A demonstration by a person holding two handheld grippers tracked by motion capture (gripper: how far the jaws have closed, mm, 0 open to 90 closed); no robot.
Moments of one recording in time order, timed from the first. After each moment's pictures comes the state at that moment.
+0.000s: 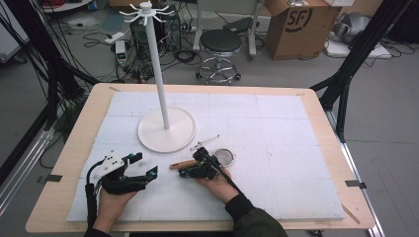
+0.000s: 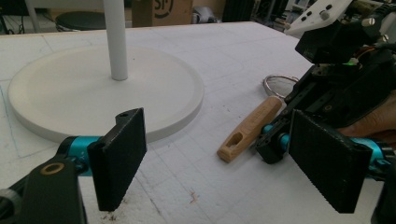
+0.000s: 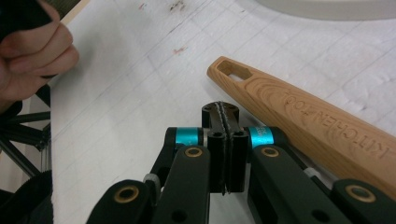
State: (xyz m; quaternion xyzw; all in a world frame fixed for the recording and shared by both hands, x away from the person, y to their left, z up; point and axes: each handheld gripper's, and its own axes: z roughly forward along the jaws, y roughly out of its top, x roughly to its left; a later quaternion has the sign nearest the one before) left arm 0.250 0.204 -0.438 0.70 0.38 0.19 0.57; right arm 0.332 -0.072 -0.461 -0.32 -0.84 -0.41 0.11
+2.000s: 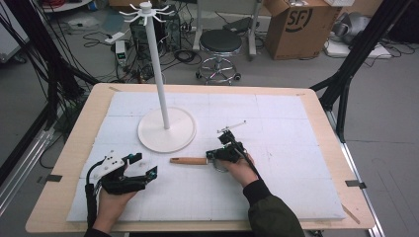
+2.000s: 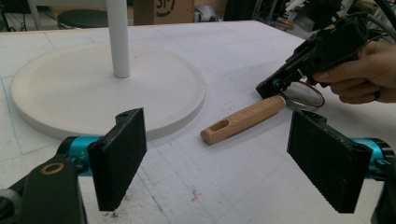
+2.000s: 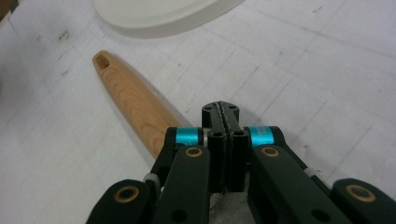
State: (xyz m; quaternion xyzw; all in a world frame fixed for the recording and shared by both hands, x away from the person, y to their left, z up) left arm 0.250 0.204 -0.439 0.70 0.39 0.19 0.57; right arm 0.375 -0.142 -0.449 -0.42 -0.83 -0.37 0.05
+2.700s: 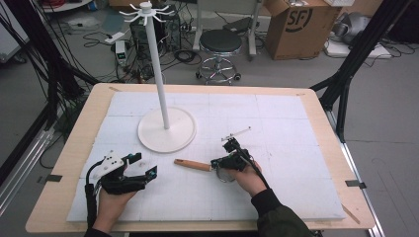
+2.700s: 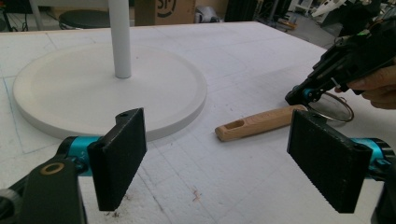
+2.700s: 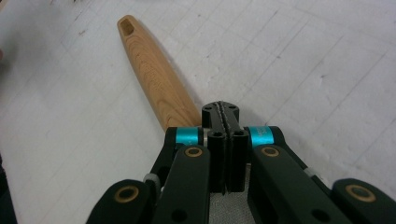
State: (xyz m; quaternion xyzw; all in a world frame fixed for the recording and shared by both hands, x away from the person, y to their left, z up) left arm 0.250 0.205 -0.438 0.70 0.39 0.19 0.57; right arm 0.347 -0.156 -0.442 -0.41 -0.84 -0.35 0.06
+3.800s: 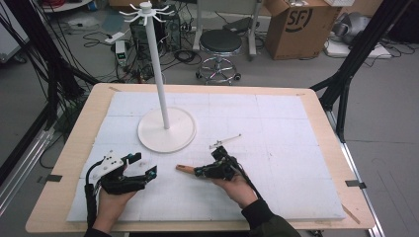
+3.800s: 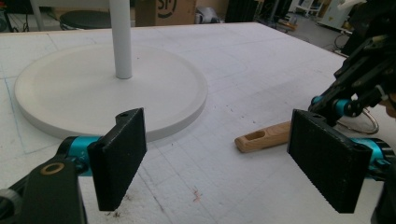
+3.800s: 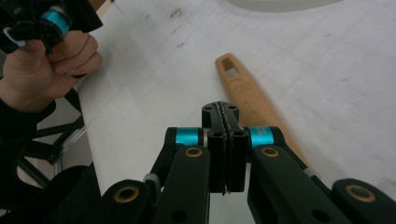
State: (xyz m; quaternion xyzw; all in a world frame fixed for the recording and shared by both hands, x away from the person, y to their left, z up) left arm 0.250 0.205 -0.438 0.70 0.39 0.19 0.57; right arm 0.314 -0.117 -0.434 -0.36 -0.83 -0.42 0.12
